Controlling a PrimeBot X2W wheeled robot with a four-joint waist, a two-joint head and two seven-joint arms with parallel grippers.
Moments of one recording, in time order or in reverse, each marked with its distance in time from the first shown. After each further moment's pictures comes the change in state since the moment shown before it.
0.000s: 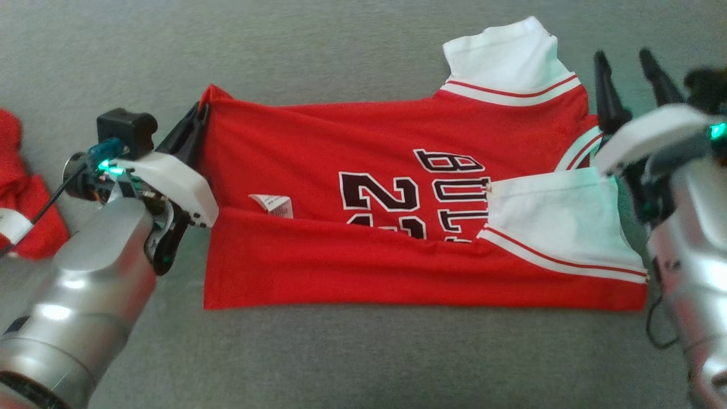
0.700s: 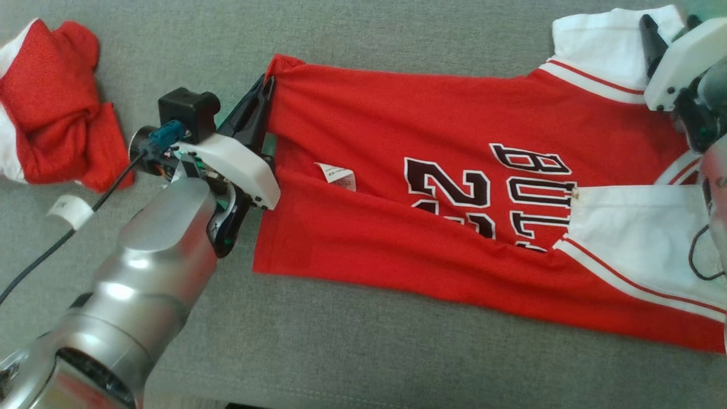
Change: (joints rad) left arm -0.059 -0.154 -0.004 0.035 0.019 -0.012 -0.066; right arm -0.332 -0.059 -0.048 0.366 -0.085 0.000 0.274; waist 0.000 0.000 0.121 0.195
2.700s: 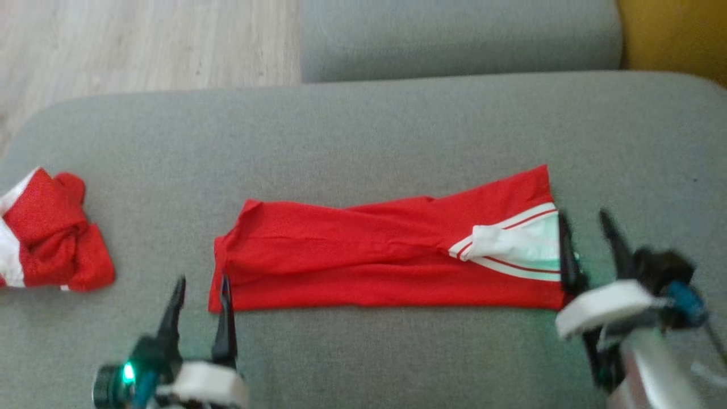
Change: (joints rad) left arm 0.870 -0.120 0.812 -0.502 0.714 0.106 -0.020; right arm 0.829 0.189 -0.053 -0.600 -0.029 0.000 -0.434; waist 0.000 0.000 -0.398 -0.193
